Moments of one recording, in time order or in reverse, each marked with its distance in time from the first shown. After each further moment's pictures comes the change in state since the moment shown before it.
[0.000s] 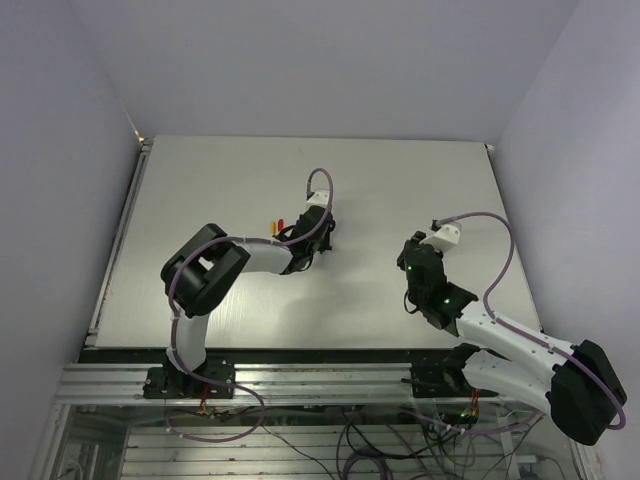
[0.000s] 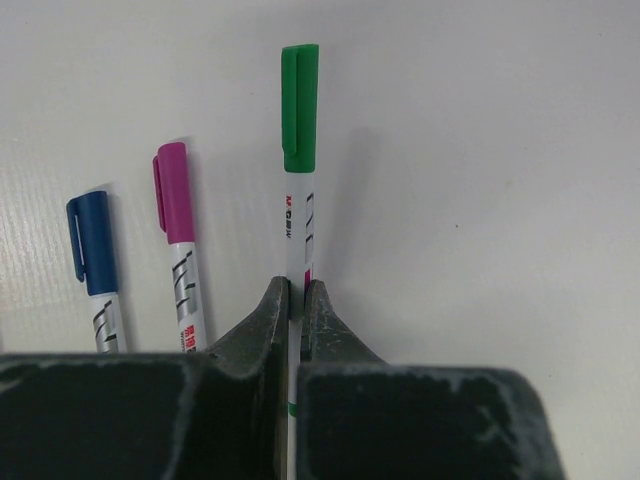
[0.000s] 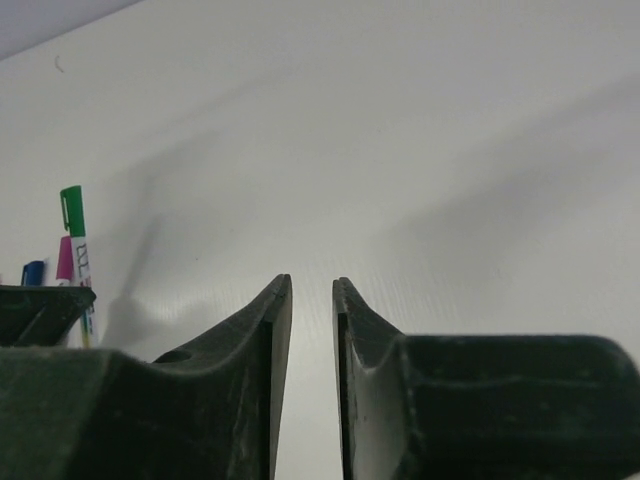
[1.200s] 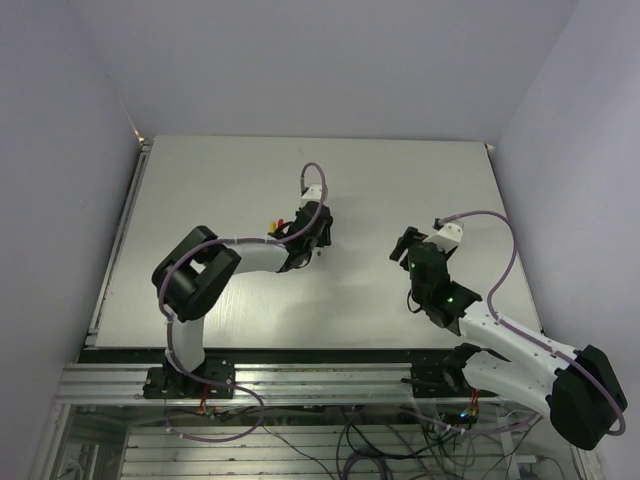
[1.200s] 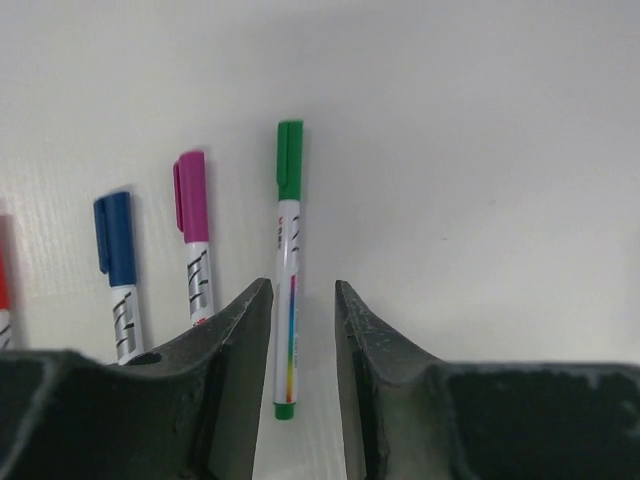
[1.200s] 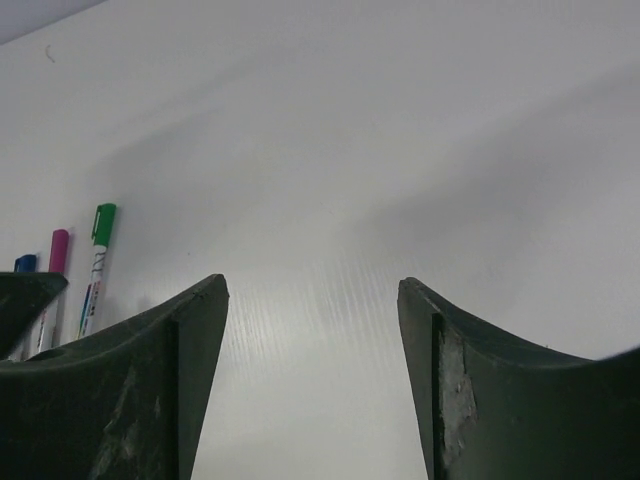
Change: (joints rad) left arm 0.016 -0.023 0.000 -0.035 -0.012 -0.056; right arm -0.037 -0.013 0.004 -0.049 -0.046 0.005
